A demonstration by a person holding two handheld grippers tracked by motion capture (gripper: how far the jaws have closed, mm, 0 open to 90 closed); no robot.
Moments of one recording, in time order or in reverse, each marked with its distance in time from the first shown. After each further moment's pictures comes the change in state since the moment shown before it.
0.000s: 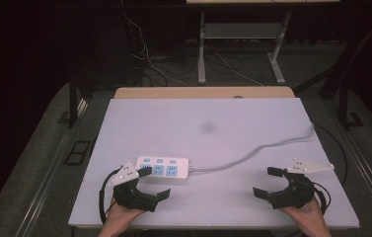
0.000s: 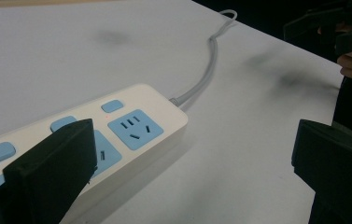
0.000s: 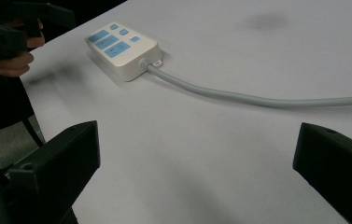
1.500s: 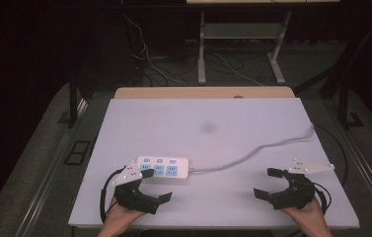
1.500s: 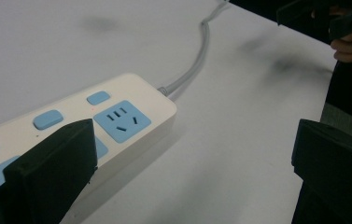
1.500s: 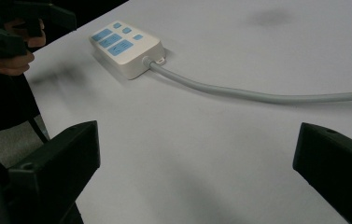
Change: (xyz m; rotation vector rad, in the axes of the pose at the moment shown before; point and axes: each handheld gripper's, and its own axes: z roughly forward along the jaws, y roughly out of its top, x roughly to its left) left arm -0.006 0.006 0.002 0.078 -0.024 0.024; right arm -0.002 -0.002 0.000 0.004 0.018 0.007
